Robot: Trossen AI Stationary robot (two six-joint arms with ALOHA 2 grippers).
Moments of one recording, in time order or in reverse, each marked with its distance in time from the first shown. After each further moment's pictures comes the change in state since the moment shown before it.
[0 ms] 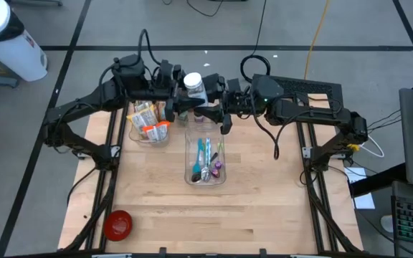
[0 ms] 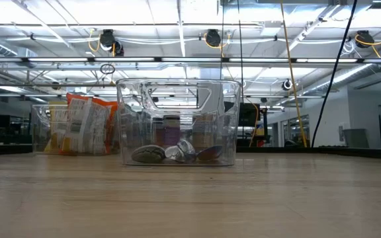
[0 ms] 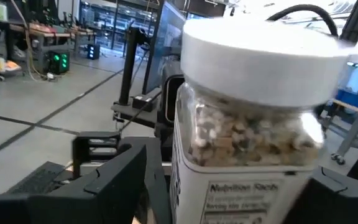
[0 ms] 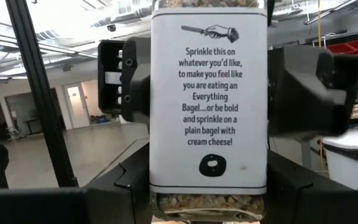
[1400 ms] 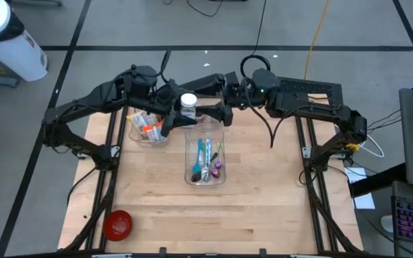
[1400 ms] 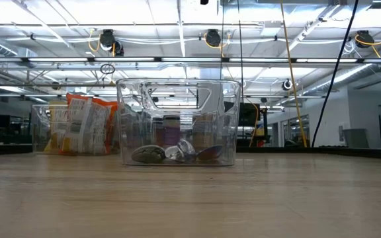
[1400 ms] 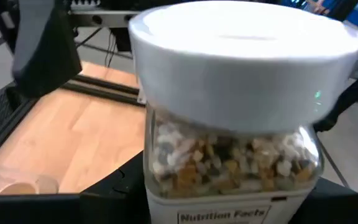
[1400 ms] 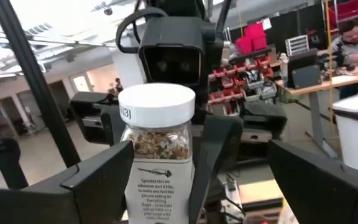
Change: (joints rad) left arm -0.038 -0.010 0.000 -0.420 0.033 0.039; right arm -0.095 0.006 0.000 -0.095 -0.122 0.091
